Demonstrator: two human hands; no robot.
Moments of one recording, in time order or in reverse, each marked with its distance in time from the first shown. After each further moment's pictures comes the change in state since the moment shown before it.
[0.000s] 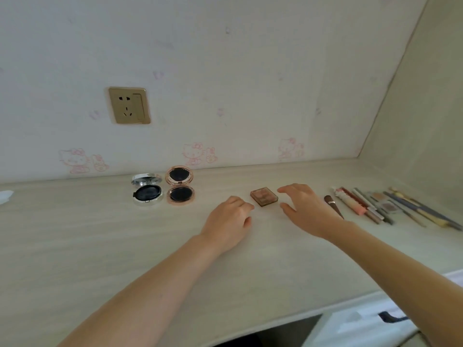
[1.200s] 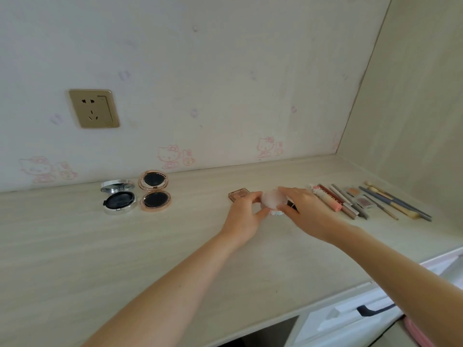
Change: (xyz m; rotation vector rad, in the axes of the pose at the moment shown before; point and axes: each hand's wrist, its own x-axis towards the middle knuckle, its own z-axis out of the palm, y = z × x) left_hand 0.050 0.060 0.039 -0.658 0.018 -0.205; right_hand -0.023 0.038 -0.018 0.099 -0.047 0.100
